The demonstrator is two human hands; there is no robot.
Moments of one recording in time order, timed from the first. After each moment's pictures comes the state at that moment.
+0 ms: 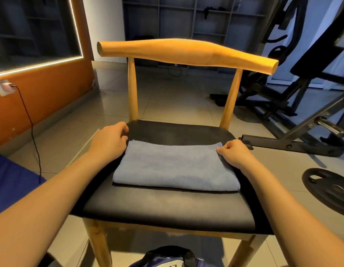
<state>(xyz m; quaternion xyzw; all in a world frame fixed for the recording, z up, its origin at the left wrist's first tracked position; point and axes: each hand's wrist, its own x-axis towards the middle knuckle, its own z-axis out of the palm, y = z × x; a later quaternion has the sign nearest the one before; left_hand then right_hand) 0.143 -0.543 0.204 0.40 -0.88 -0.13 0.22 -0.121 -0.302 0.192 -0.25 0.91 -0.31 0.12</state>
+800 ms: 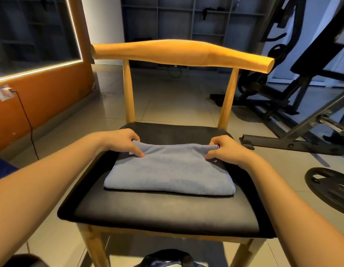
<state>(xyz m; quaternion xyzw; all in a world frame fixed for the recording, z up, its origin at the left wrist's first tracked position) 0.105 -0.552 0.230 0.29 -0.92 -0.24 -0.09 -0.125 -0.301 0.212 -0.42 0.83 -0.30 0.21</state>
